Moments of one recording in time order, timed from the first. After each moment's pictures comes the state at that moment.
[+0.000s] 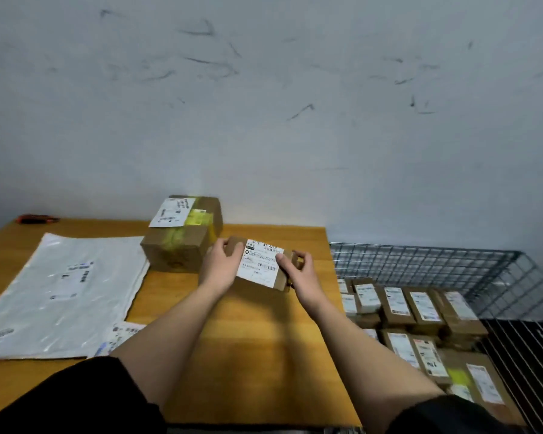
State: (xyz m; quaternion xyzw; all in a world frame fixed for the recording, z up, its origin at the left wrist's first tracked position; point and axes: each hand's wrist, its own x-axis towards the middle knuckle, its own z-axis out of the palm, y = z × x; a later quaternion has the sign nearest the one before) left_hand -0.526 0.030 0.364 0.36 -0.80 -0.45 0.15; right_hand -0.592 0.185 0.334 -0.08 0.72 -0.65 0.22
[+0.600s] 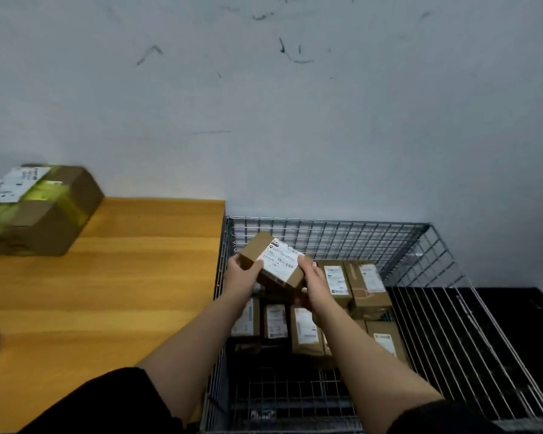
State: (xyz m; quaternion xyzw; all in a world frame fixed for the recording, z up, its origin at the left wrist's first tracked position) left_hand -0.713 0.369 0.291 0.38 -0.64 -0.67 0.02; right_hand -0.769 0.511 0.276 0.13 0.66 -0.68 0.28
